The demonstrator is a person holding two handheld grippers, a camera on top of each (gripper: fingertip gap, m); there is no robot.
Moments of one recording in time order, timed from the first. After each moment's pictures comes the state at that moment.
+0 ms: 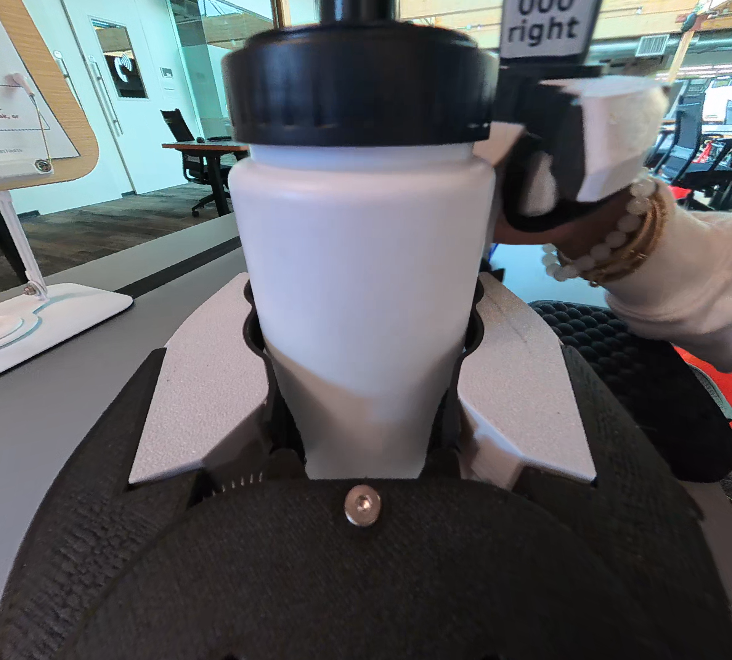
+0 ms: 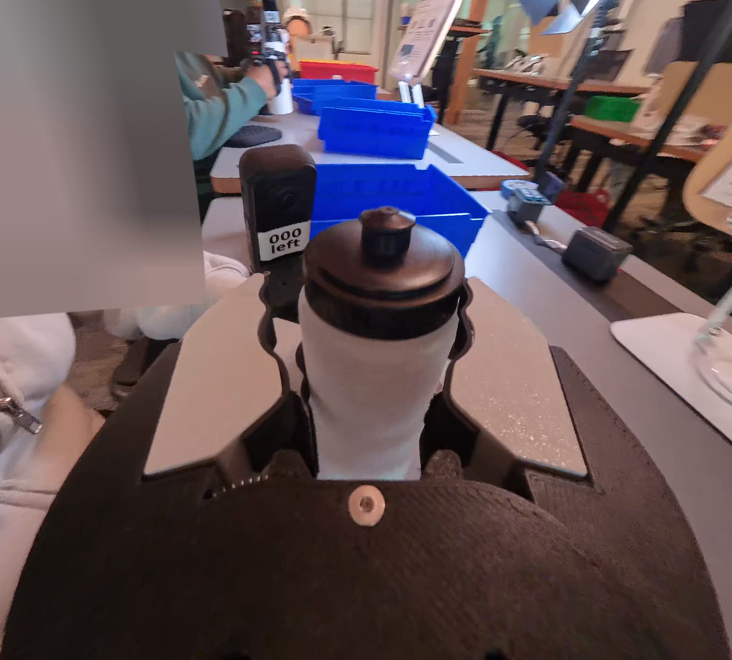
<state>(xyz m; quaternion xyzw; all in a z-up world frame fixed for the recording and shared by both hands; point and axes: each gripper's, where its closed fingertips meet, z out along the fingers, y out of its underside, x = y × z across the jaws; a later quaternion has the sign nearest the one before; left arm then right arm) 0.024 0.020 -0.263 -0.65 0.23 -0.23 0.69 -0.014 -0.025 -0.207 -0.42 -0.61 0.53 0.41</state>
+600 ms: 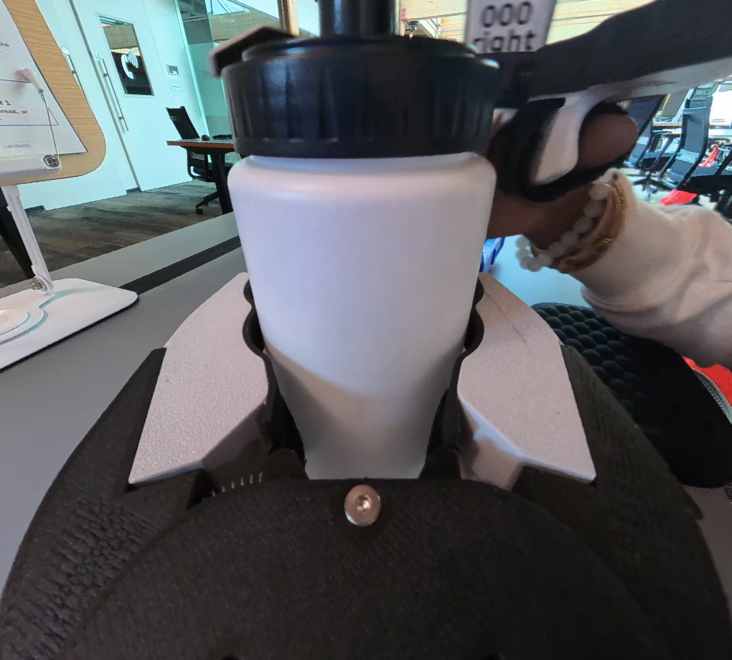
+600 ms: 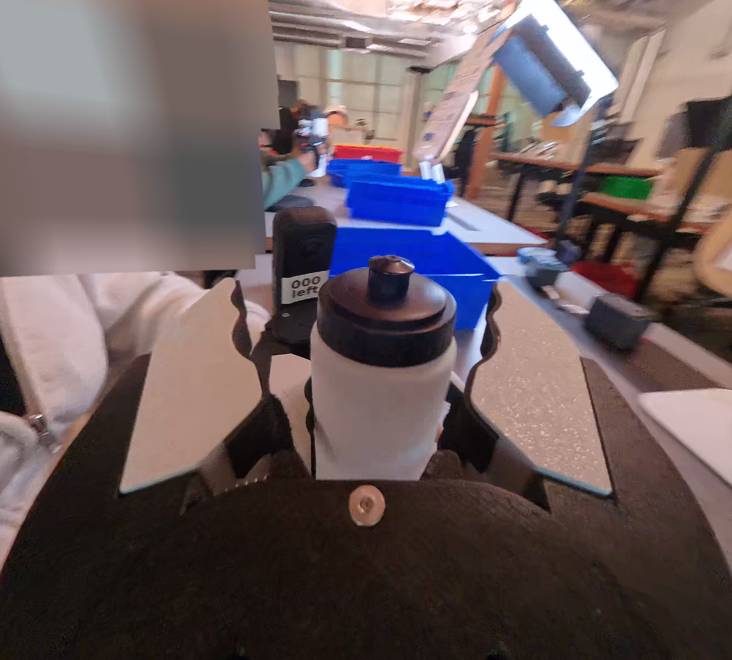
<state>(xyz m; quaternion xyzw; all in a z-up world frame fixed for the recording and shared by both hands) 0.021 0.022 -0.263 -0.65 0.22 -0.23 0.69 -0.008 -0.026 -0.181 -0.35 -0.58 0.61 0.42</state>
